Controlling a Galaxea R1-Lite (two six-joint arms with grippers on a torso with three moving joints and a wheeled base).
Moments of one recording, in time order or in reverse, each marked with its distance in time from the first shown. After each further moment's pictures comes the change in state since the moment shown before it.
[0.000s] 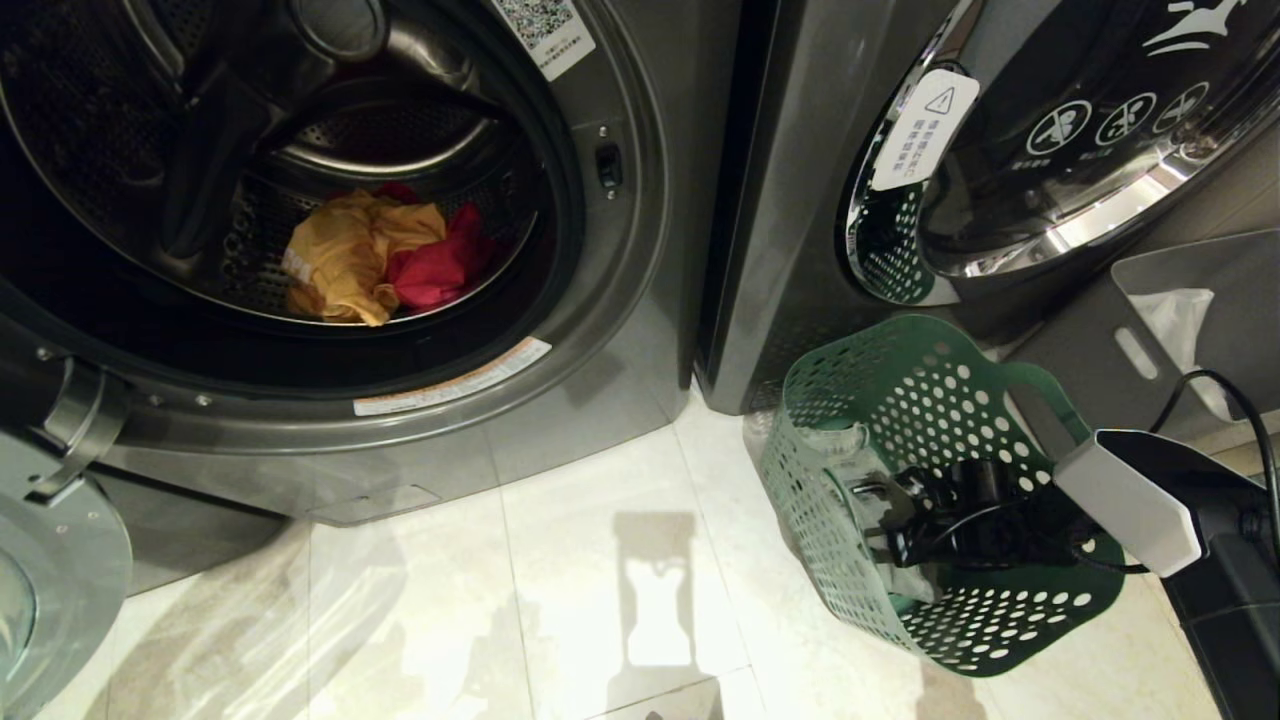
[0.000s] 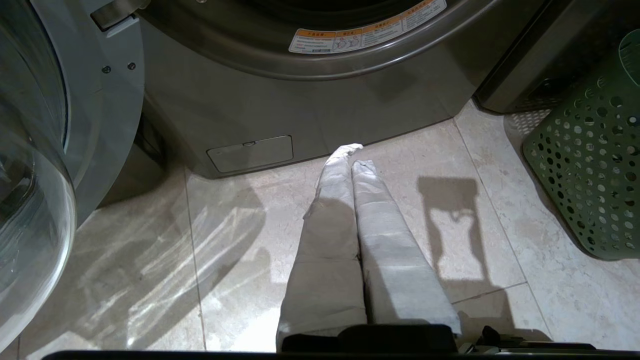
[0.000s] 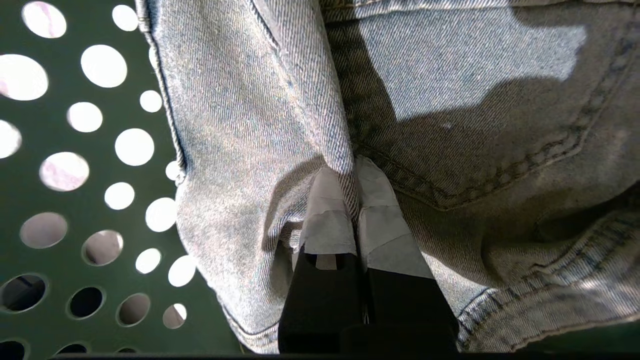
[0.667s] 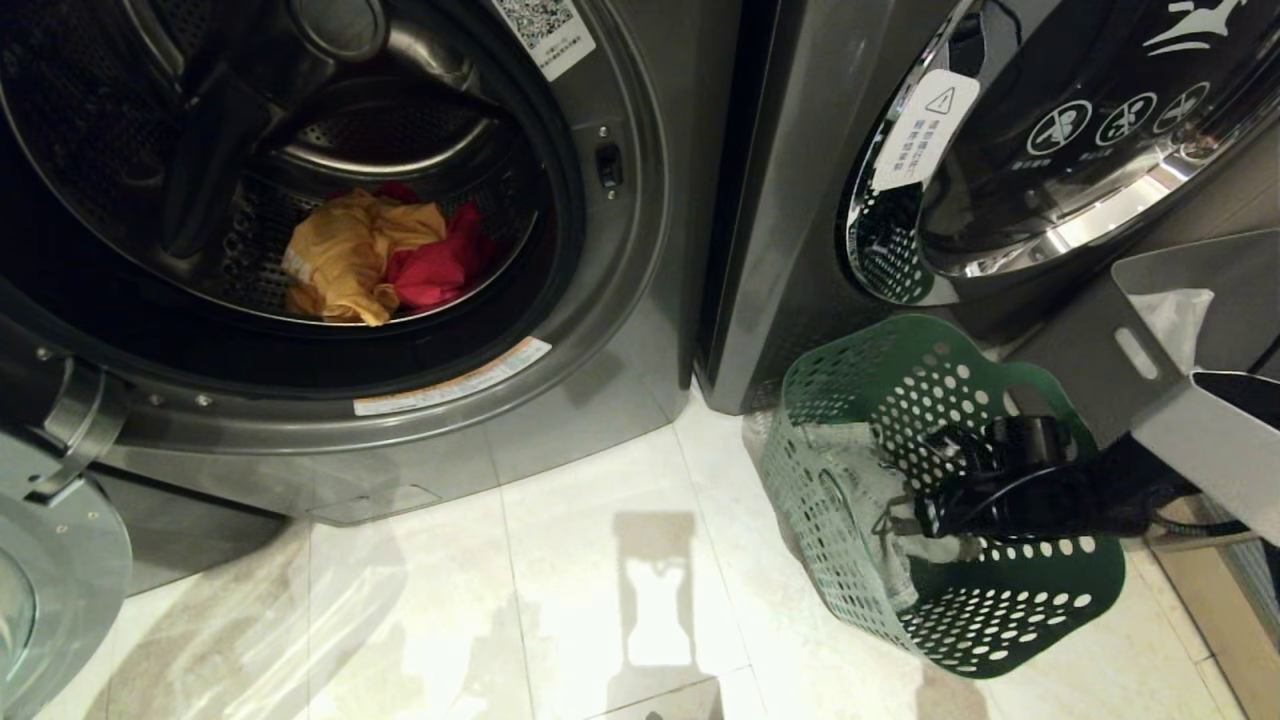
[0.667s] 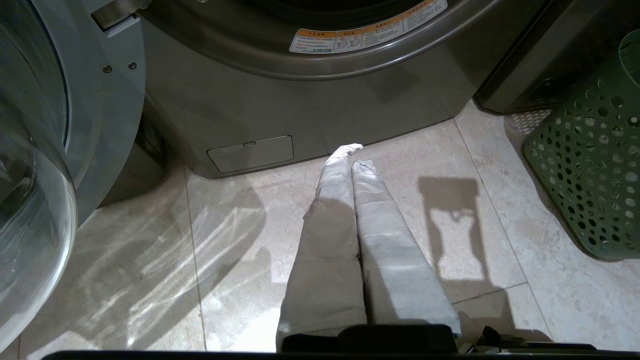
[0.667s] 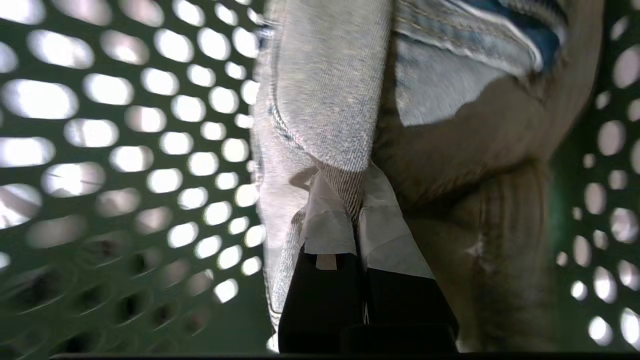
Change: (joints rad) left arm 0.000 0.000 0.000 0.000 0.000 0.000; right arm -0.008 -0.316 0.256 -0.005 0.001 0.010
